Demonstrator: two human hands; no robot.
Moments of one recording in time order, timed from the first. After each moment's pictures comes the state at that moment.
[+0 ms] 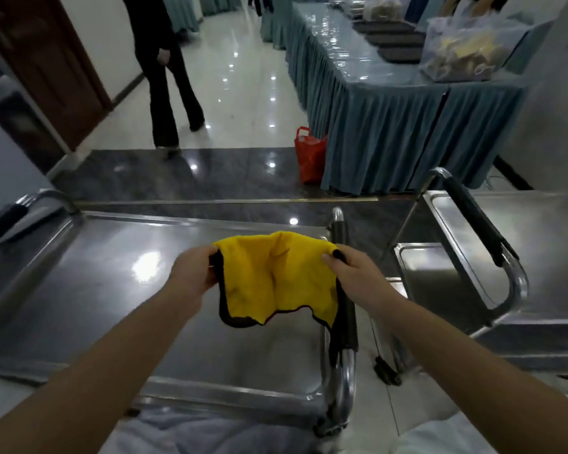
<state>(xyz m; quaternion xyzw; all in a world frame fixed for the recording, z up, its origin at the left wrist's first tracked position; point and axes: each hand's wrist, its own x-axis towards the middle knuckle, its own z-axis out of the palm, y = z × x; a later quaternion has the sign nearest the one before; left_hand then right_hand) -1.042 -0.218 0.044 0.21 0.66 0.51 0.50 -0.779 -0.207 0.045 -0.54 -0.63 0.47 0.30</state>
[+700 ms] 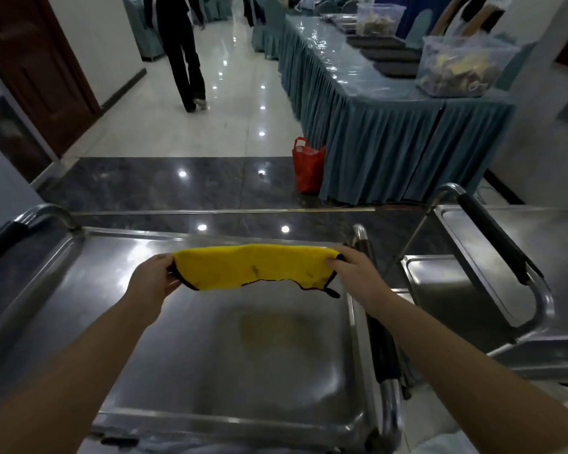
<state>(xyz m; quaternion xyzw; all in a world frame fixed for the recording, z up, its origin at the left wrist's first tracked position) -1.191 -0.175 0.009 0.24 0.68 0.52 0.46 -0.850 -0.160 0.037 -0.55 -0.60 0.47 0.34</state>
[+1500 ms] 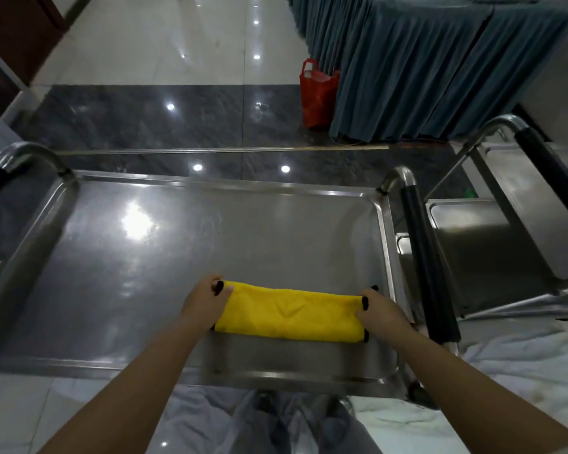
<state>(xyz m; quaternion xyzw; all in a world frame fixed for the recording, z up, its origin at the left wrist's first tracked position) -1.199 -0.219 -0.132 0.46 0.77 0.17 0.41 -0.864 -0.215 -0.128 -0.73 -0.59 0.33 -0.07</state>
